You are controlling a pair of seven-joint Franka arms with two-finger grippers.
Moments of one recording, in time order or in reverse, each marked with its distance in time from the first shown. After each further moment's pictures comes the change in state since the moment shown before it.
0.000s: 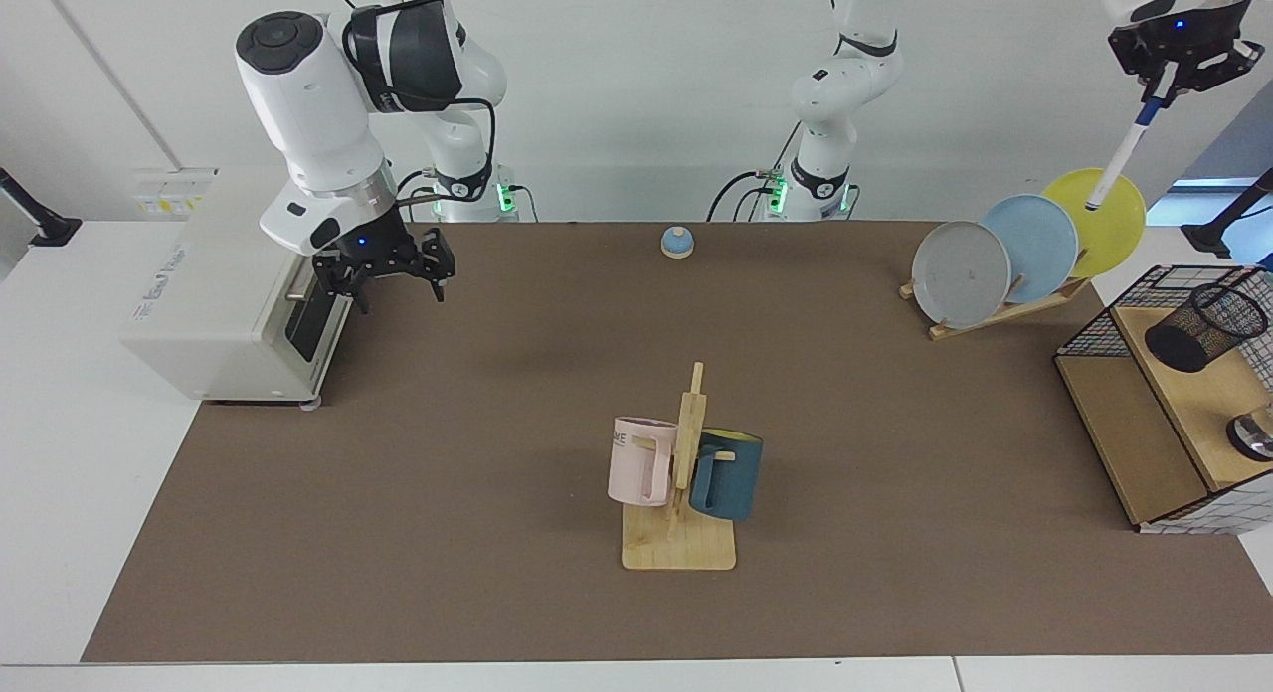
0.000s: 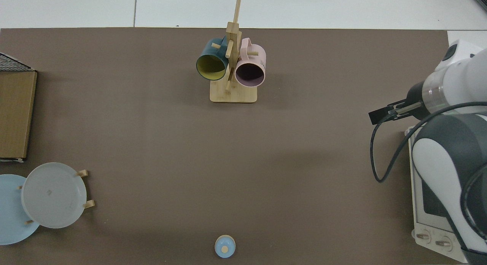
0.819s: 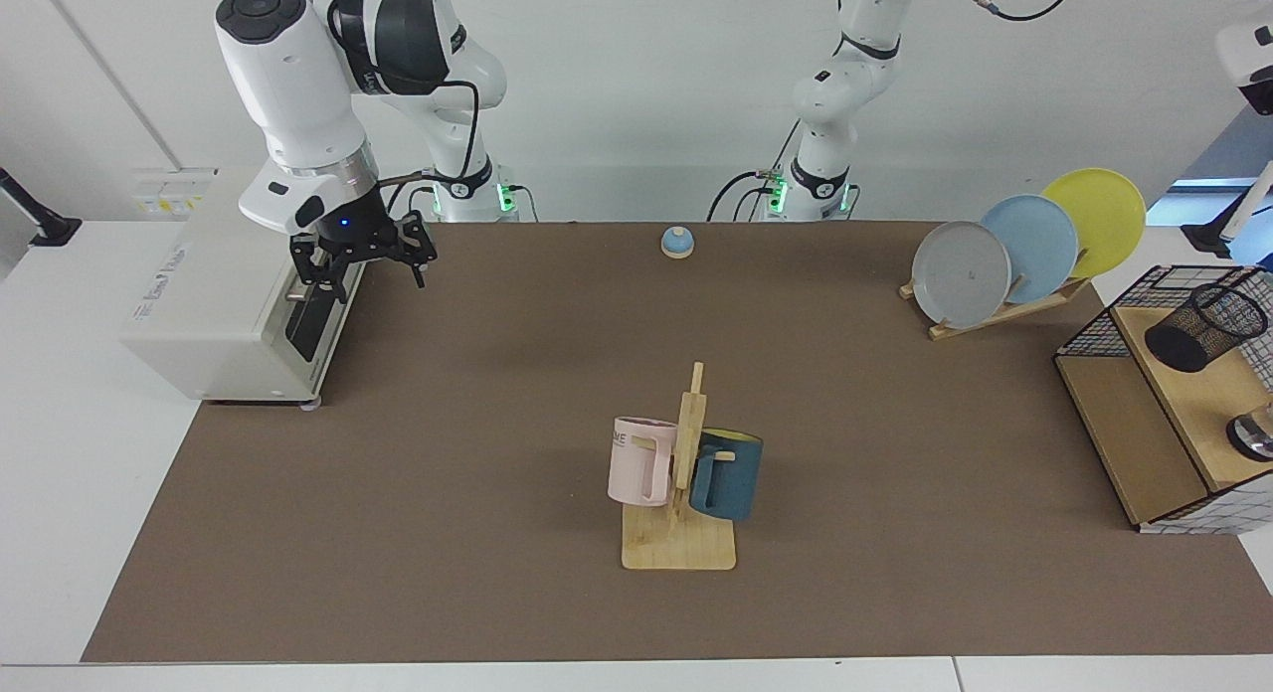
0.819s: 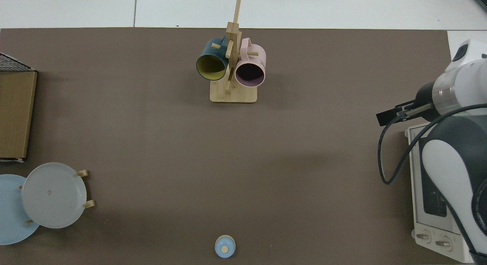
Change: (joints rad) left arm 0.054 0.093 0.129 -0.083 0.111 0.287 0.164; right arm 0.005 -0.016 -0.023 -0.002 -0.003 -0.008 -0.031
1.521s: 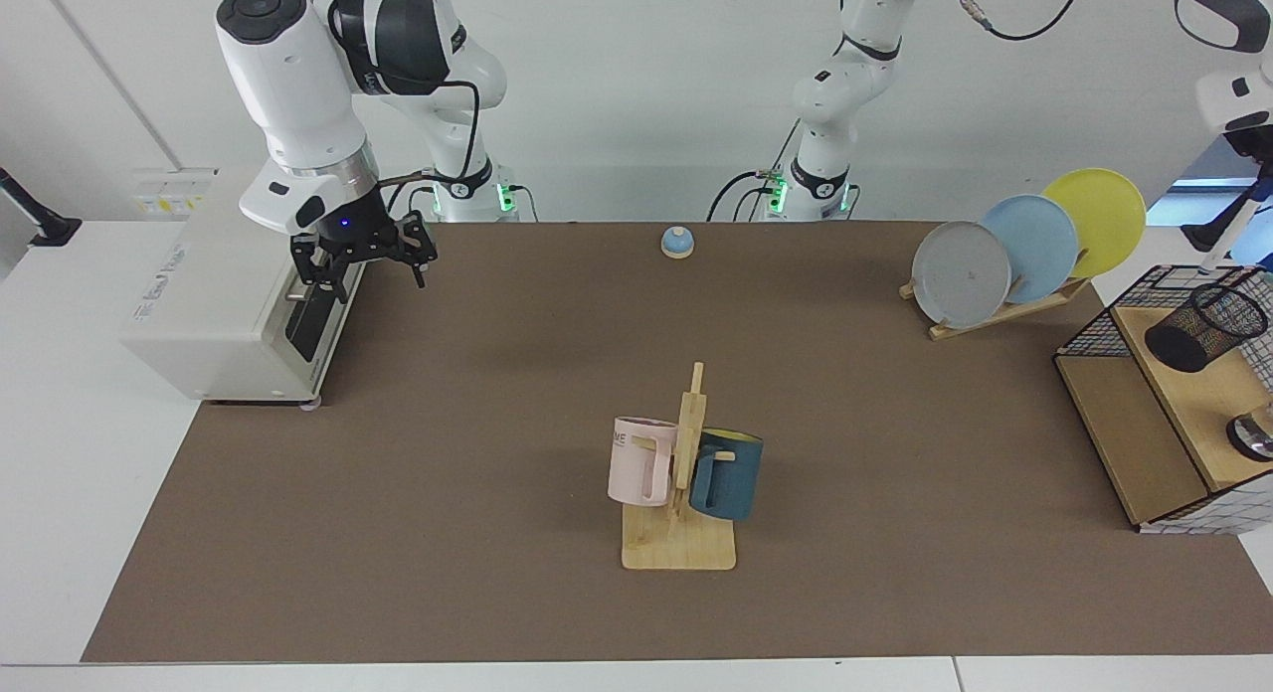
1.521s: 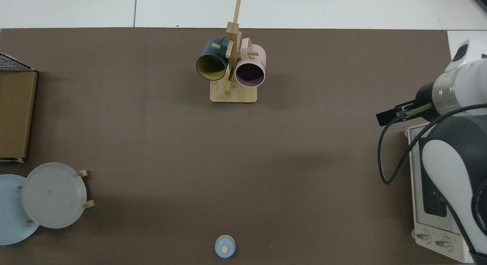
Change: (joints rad) left arm -0.001 0.031 -0.006 -0.061 0.002 0.062 -0.033; right arm 0.000 0.000 0.000 0.000 0.000 0.000 0.000
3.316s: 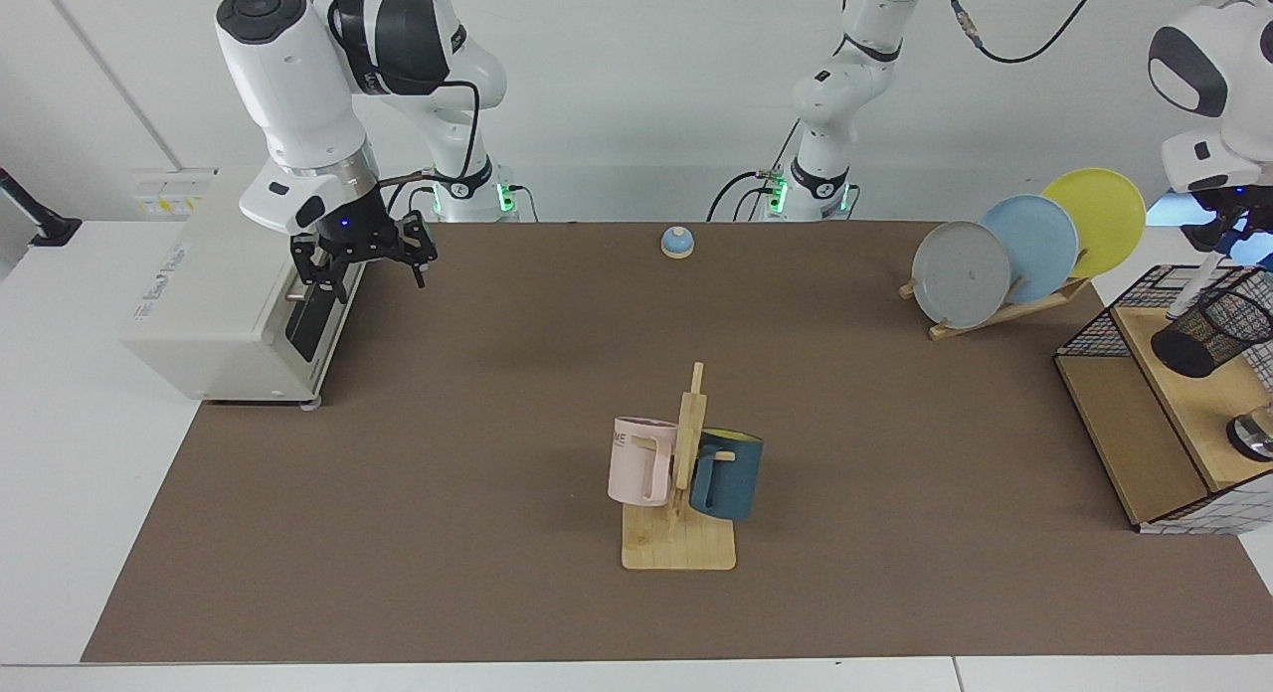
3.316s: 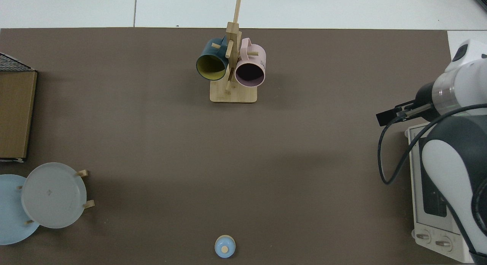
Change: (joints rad) left arm 0.000 0.022 -0.003 -0.118 -0.014 0.124 -0.082; right arm 0.000 0.000 0.000 0.000 0.000 0.000 0.000
